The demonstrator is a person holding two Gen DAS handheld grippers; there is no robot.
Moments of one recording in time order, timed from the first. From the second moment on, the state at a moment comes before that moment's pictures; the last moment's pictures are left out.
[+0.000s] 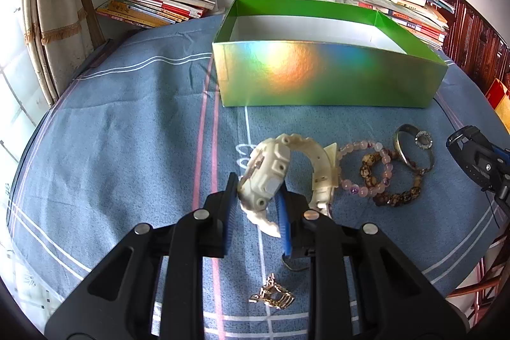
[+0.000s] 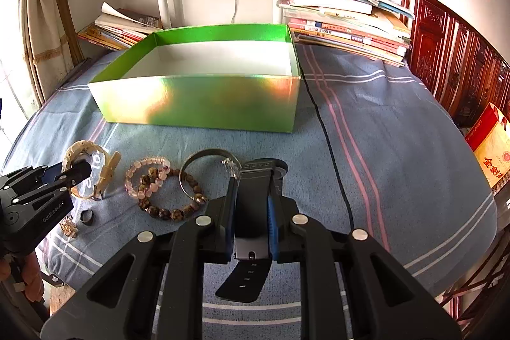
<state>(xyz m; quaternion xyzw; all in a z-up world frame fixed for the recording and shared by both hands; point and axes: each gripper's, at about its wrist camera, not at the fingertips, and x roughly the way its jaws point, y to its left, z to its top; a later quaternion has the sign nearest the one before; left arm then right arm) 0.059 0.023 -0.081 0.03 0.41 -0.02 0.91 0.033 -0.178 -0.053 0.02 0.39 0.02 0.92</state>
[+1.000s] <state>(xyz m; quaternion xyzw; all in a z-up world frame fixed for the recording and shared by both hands) 0.247 -0.017 -0.027 0.06 0.41 -0.02 0.91 0.201 -0.157 -0.030 0.02 0.39 0.04 0.92</state>
